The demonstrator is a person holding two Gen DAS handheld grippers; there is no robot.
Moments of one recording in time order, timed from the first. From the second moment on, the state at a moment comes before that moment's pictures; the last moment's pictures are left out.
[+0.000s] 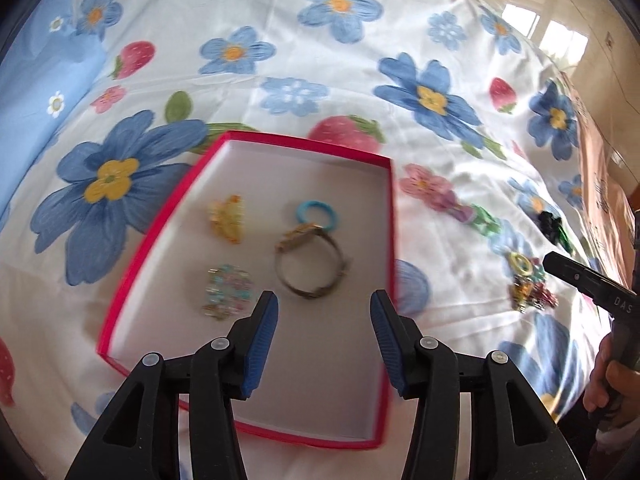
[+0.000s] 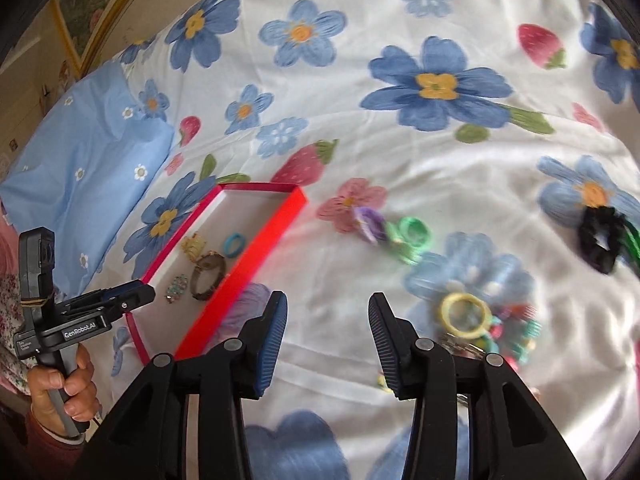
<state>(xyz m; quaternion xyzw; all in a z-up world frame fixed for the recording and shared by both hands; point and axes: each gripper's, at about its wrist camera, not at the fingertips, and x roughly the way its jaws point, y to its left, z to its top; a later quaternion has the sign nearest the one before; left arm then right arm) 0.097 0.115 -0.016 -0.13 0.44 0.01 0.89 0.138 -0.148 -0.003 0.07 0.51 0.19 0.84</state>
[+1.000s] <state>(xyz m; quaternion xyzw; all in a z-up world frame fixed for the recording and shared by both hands) 0.162 -0.026 -0.029 -0.06 0.47 -0.13 0.87 0.095 -0.257 -0.015 0.06 0.53 0.10 0.84</state>
